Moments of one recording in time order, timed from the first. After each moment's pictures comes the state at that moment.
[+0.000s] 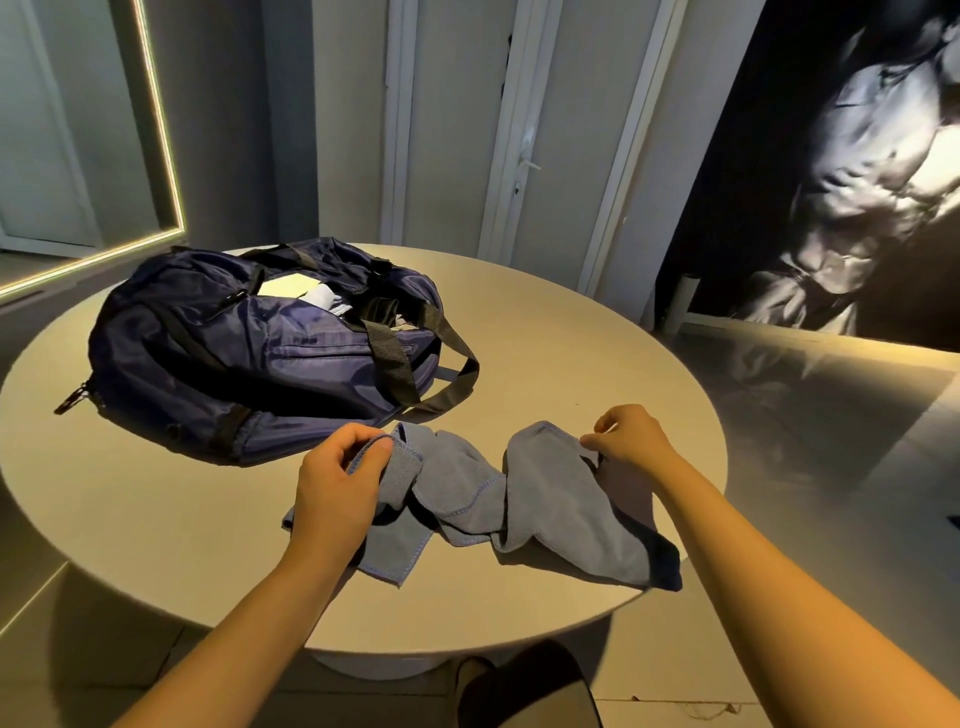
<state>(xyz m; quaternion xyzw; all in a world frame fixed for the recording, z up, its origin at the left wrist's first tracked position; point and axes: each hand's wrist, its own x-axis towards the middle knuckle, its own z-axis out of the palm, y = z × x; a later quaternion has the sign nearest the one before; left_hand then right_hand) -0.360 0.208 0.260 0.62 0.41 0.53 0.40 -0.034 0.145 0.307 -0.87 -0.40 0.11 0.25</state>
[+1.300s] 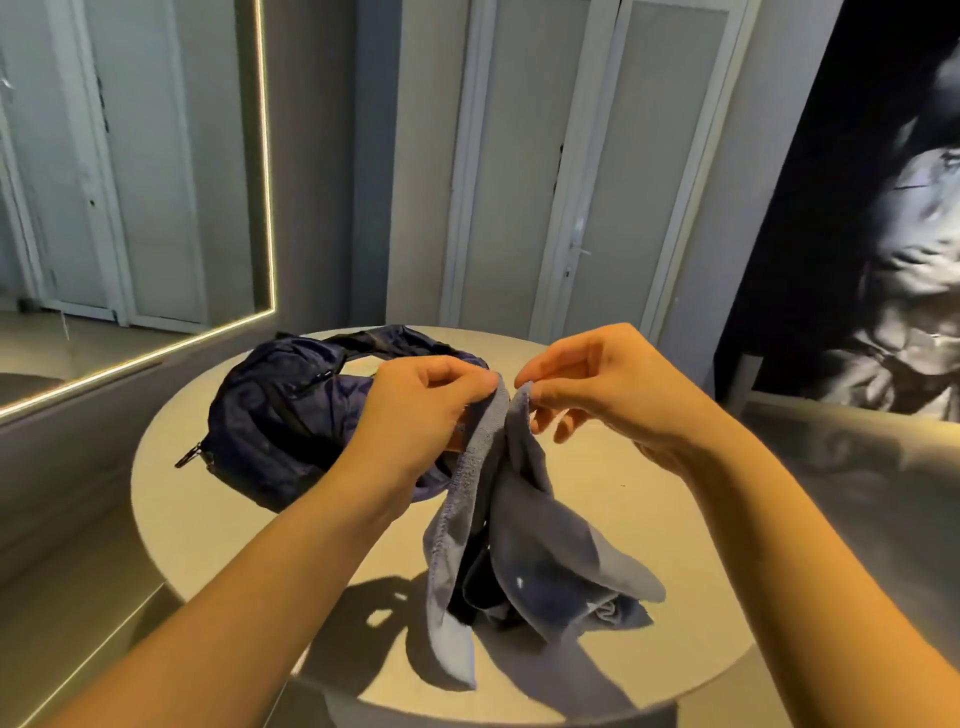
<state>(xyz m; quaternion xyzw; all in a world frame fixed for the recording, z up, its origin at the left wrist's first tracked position) -0.369 0.159 0.448 0.62 0.33 0.51 0.50 -0.193 0.100 0.502 -0.58 -0.67 0.23 0.40</state>
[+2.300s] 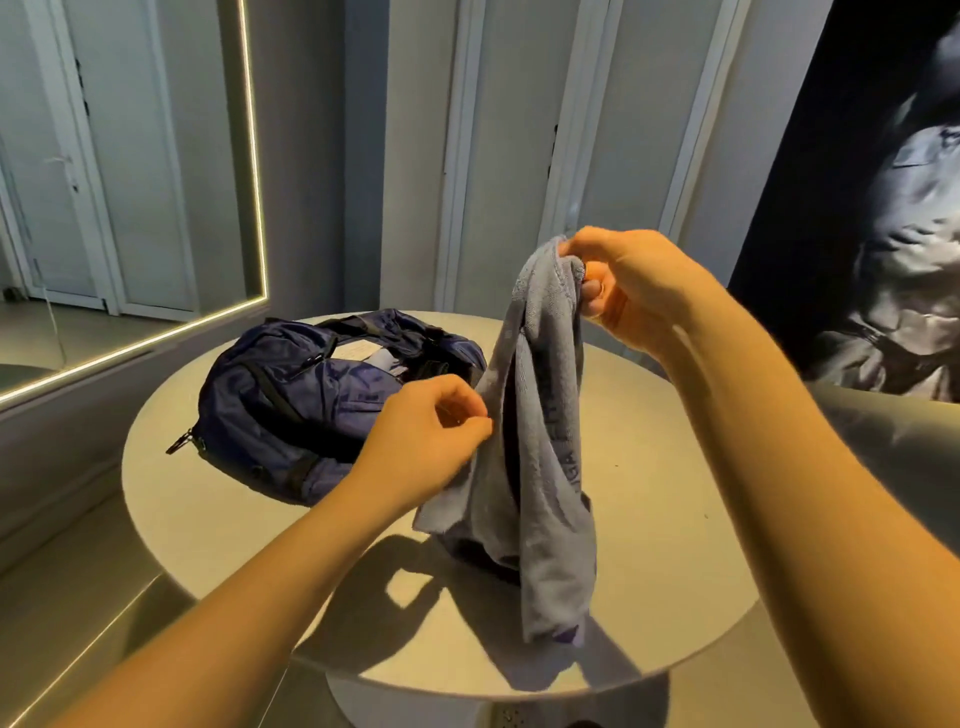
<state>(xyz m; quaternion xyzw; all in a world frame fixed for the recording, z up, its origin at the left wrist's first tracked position) -0.363 0.182 0.403 0.77 0.33 0.45 0.31 -0.179 0.136 0.550 -0.54 -0.48 0.33 0.61</state>
